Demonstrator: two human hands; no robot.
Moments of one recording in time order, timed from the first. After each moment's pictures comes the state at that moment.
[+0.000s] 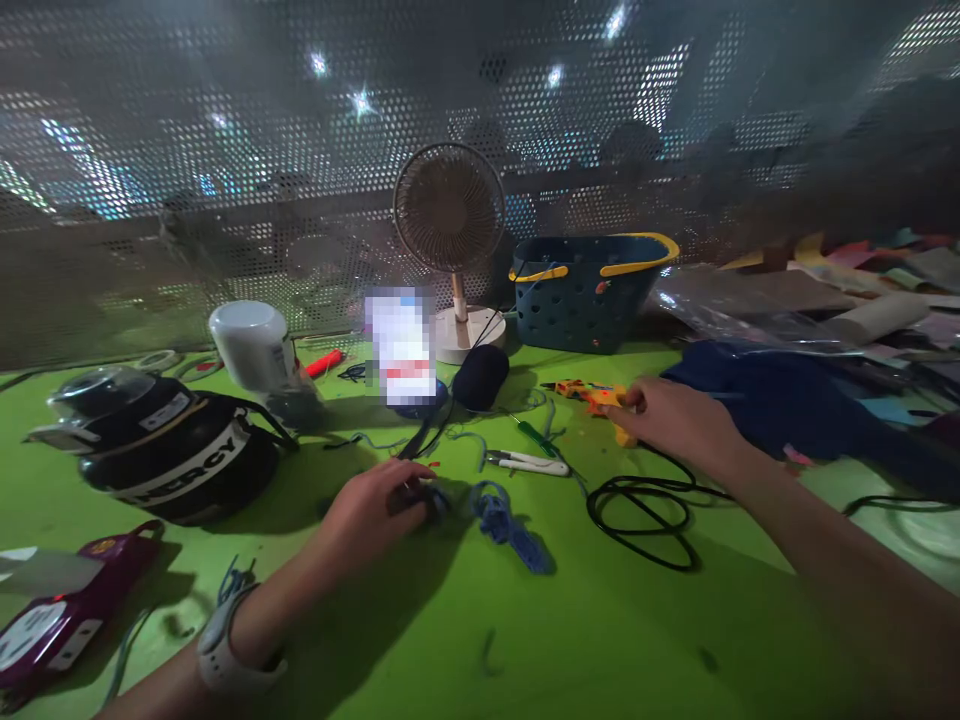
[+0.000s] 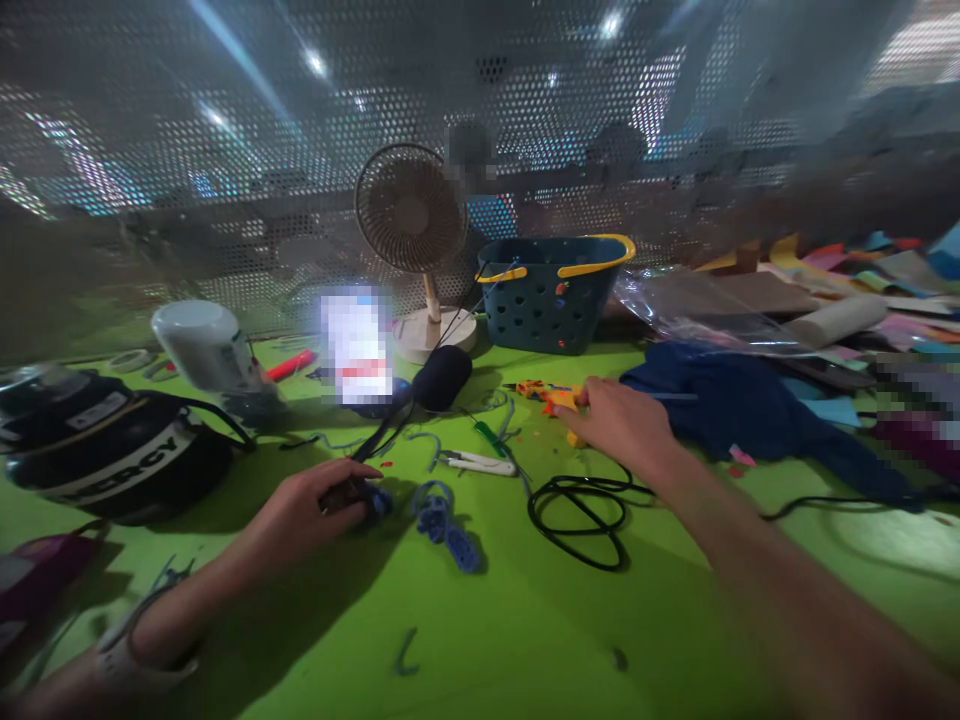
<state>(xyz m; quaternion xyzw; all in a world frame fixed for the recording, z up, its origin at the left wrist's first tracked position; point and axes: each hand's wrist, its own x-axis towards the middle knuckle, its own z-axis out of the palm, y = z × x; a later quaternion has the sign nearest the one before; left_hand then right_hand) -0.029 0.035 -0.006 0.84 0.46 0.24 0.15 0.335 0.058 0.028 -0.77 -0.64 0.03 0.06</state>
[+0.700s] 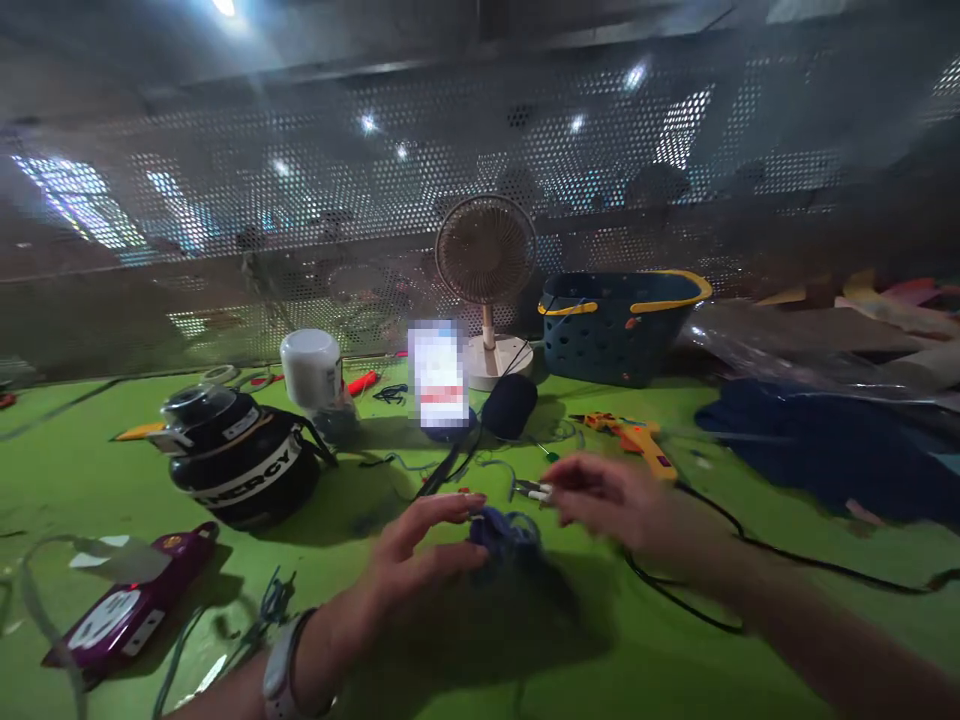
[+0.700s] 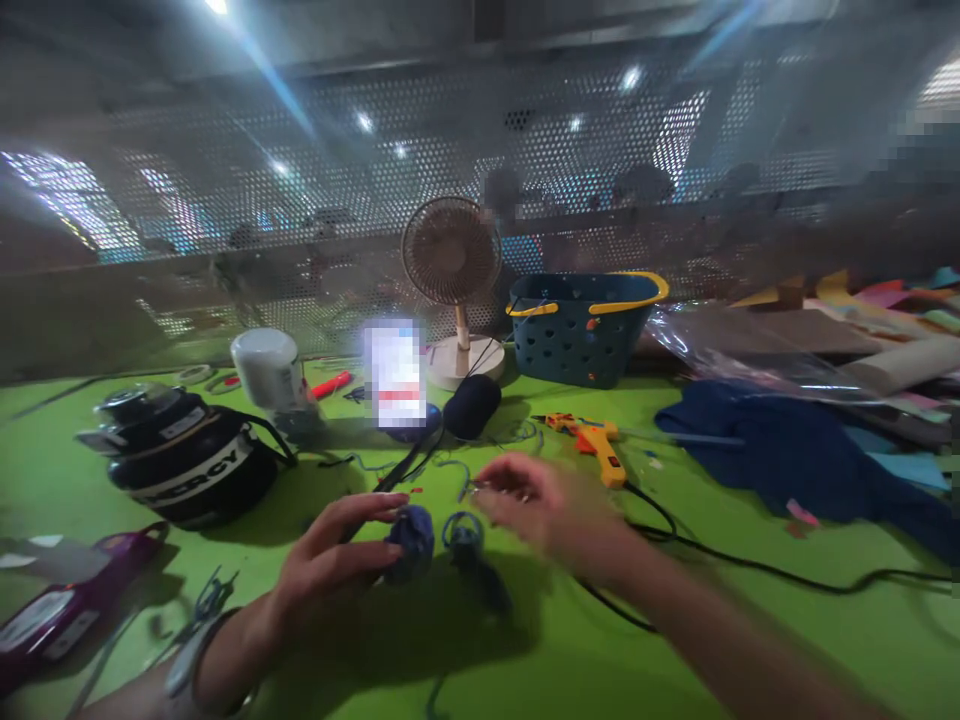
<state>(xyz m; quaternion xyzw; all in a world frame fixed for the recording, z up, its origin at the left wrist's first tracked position) -0.033 0.006 -0.017 0.87 0.22 0.43 0.07 0.250 0.014 0.046 -0.49 -0.68 0.47 0.29</state>
